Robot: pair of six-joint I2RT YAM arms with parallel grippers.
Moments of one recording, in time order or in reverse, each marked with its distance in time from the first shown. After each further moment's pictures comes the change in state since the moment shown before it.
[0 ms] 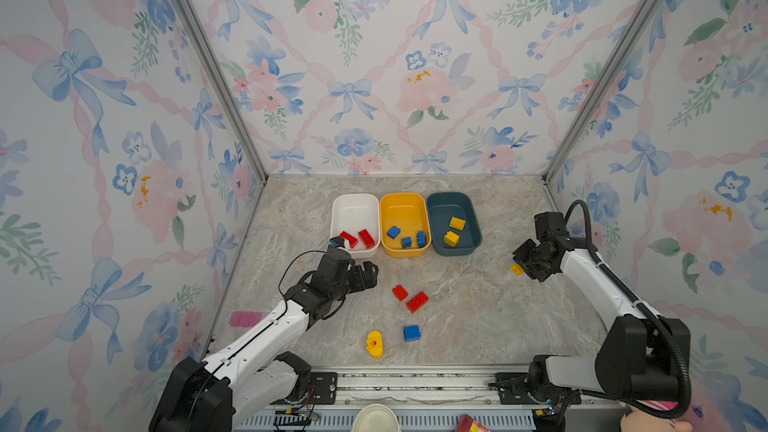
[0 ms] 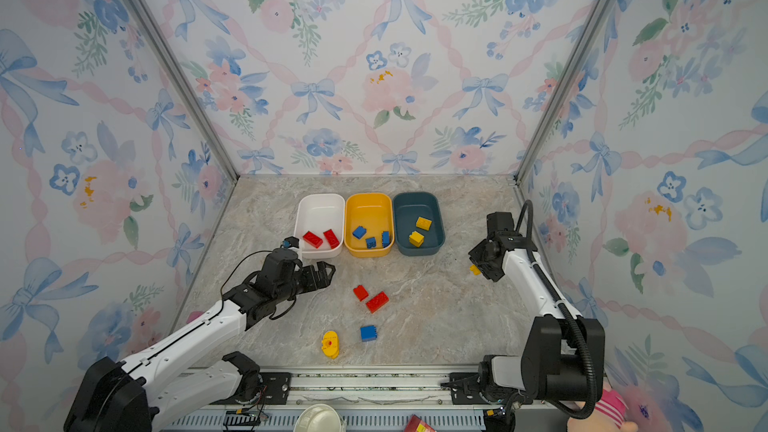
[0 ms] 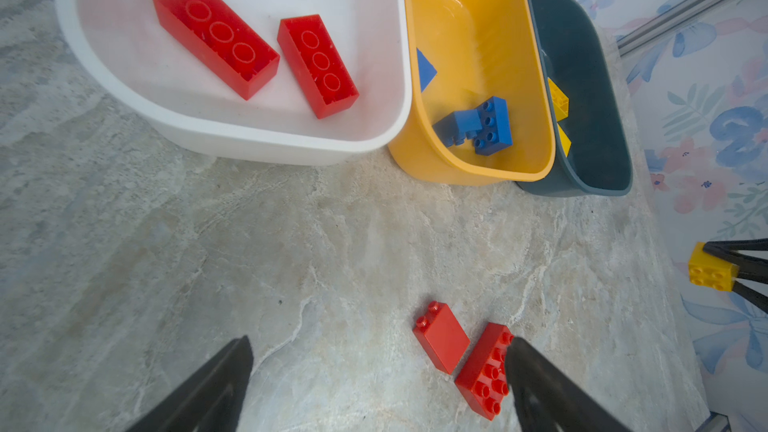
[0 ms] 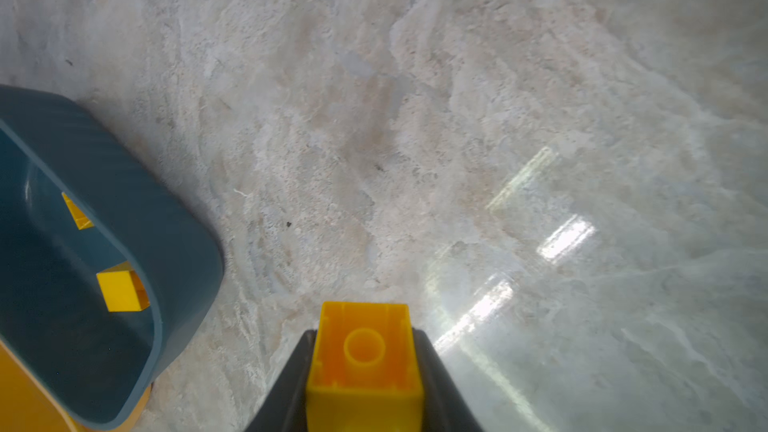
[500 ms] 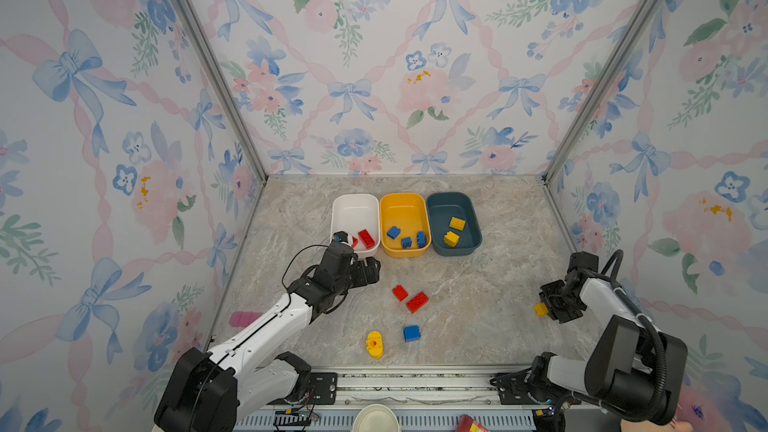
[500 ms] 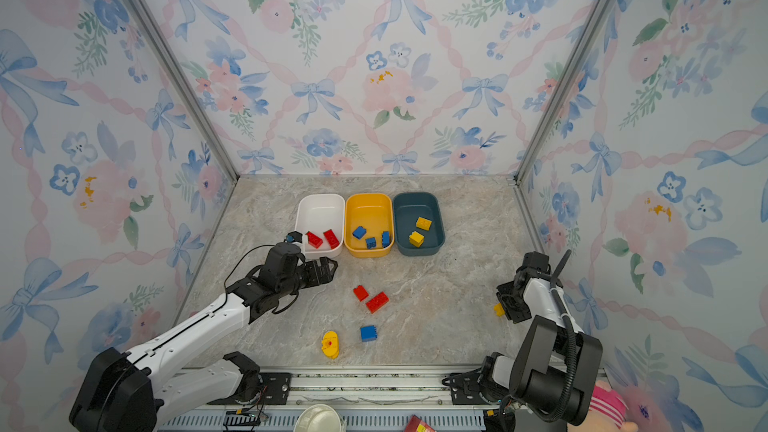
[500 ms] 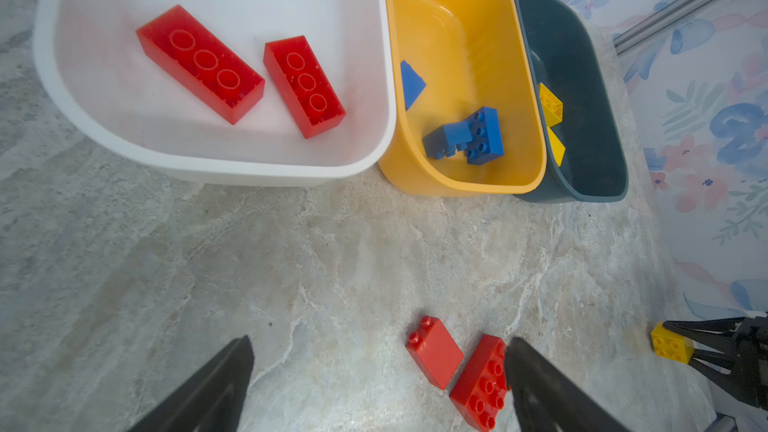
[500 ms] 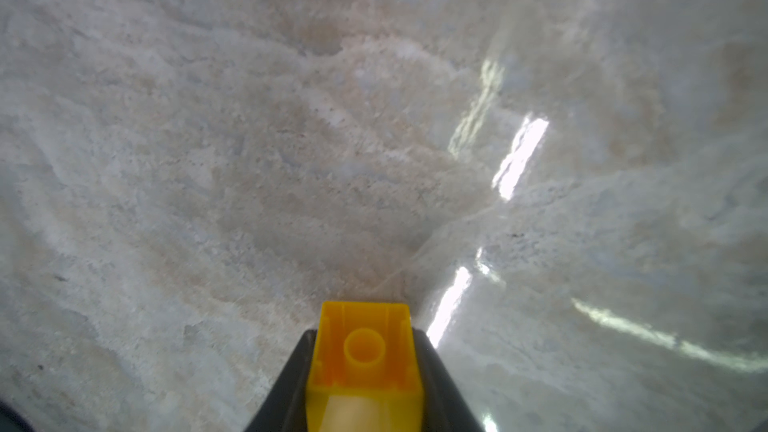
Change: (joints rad) left arm 0.000 0.051 0.056 0.000 -0.001 0.028; right arm -0.402 -0.098 -0.333 0.041 -0.050 0.001
